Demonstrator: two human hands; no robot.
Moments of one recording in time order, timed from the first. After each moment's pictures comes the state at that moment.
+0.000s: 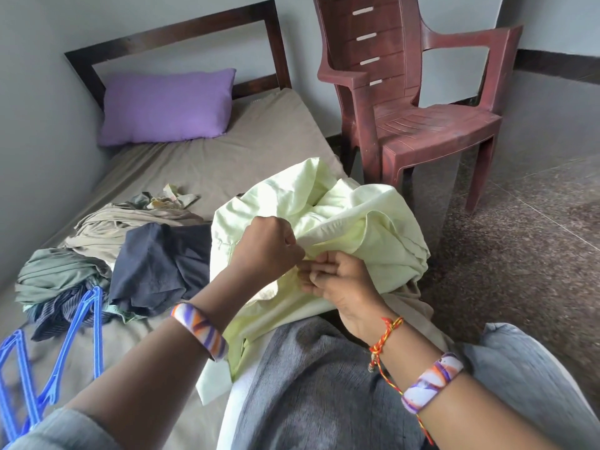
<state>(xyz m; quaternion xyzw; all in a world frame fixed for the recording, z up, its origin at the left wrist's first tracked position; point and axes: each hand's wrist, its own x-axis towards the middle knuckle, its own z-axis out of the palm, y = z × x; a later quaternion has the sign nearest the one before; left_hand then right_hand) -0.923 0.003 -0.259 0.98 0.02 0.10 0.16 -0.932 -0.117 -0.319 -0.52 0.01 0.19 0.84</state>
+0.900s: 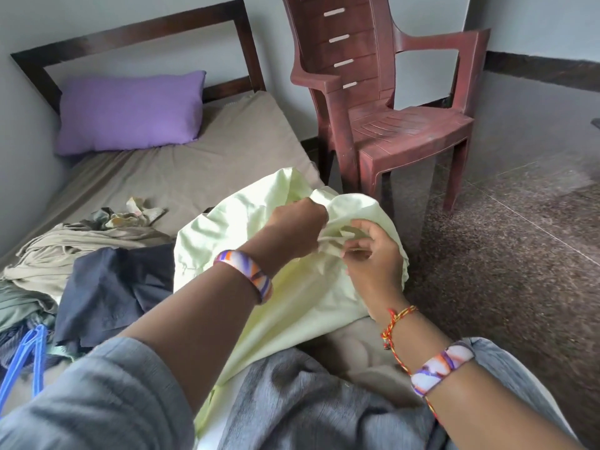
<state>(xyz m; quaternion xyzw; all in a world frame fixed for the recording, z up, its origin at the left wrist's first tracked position) -0.836 -0.059 -0.248 0.99 -0.12 -0.02 -0.11 -0.868 -0.170 -0.328 -0.72 0.06 -0.10 0.68</state>
